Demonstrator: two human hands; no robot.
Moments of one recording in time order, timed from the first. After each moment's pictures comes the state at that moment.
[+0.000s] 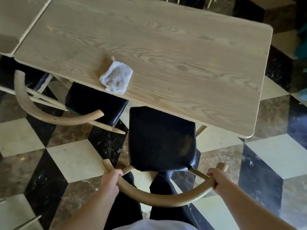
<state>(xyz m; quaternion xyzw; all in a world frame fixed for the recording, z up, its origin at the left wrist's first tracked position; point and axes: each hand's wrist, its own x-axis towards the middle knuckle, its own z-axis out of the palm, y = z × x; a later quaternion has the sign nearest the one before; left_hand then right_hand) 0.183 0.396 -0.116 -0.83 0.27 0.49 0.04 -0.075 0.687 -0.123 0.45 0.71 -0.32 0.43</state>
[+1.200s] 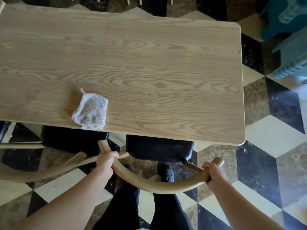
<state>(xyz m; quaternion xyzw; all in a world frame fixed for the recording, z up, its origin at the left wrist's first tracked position) 0.012 0.260 -0.141 -0.74 0.41 0.53 0.05 -0.125 0.635 -0.143 0.55 0.66 -0.42 0.30</state>
